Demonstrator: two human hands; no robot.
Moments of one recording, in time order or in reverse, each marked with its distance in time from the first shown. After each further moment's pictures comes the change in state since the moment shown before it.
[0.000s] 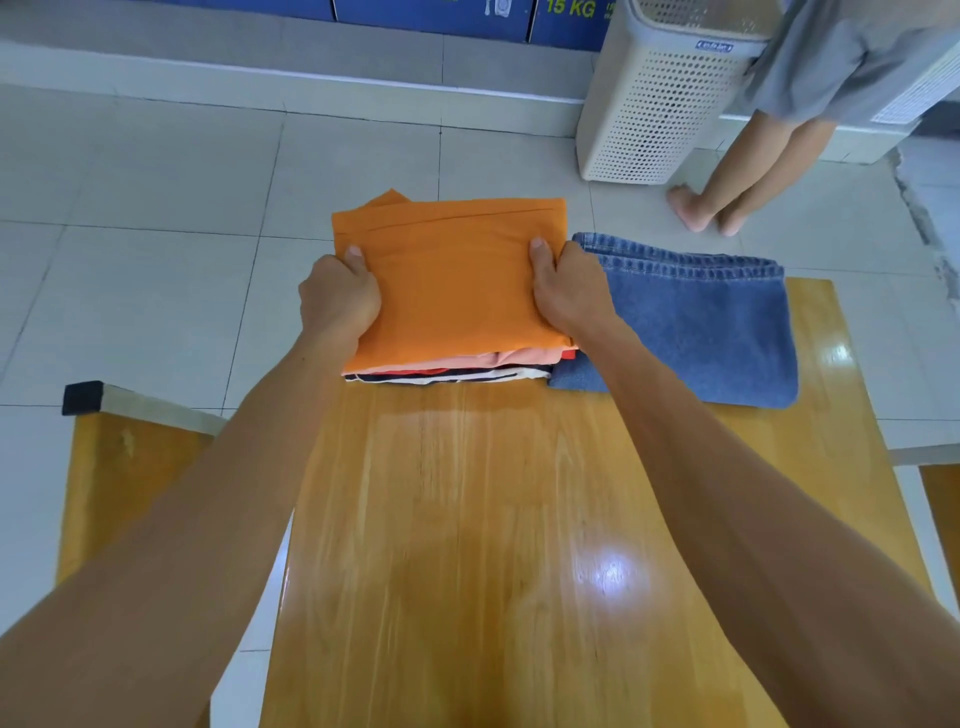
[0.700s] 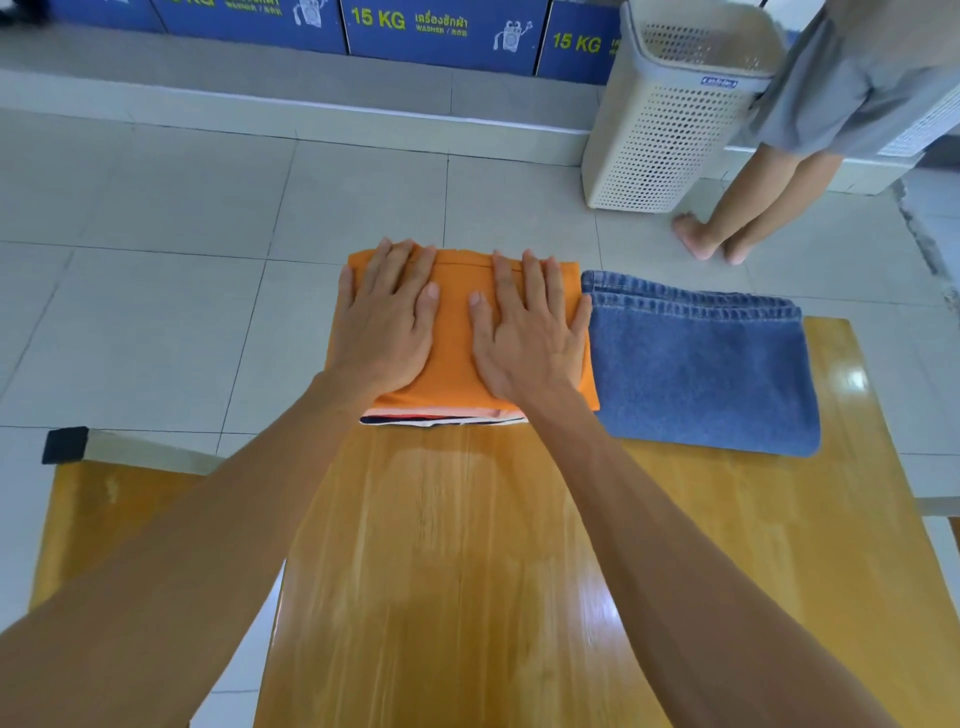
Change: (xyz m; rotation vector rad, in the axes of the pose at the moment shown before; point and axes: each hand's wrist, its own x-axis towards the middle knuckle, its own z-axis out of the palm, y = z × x) left_hand 0.015 -0.005 0.027 0.517 0.002 0.824; right_hand -0.018 -0.016 0.049 -0.448 0.128 -0.292
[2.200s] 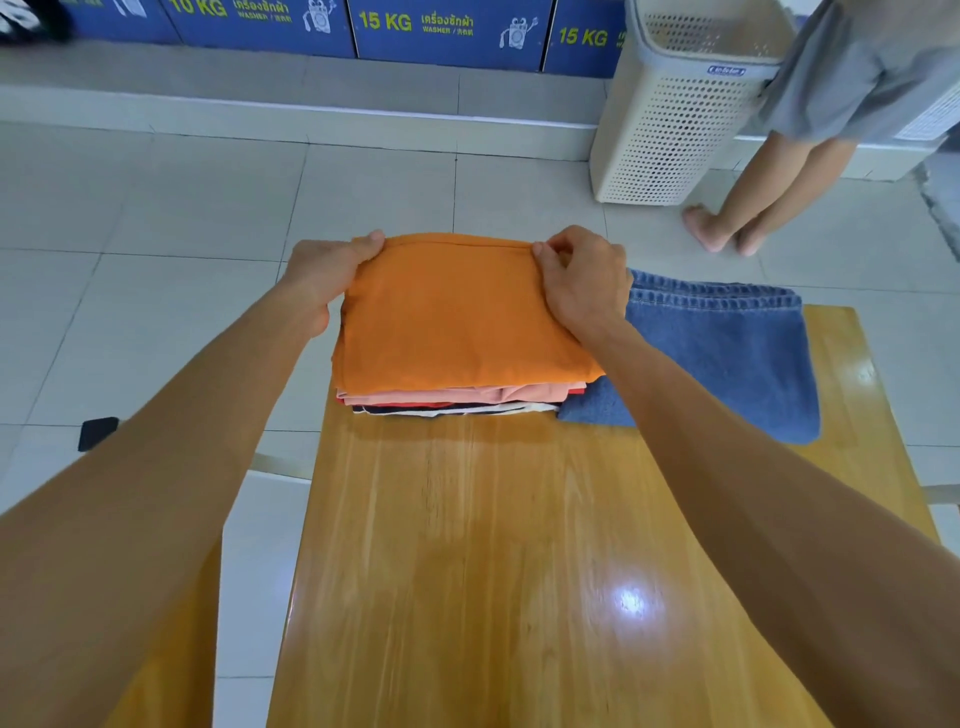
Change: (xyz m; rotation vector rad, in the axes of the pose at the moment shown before) left_hand 0.037 -0.023 -0.063 -1.023 -0.107 -0.813; right_hand 0.052 0.040 -0.040 0.373 0.135 0.157
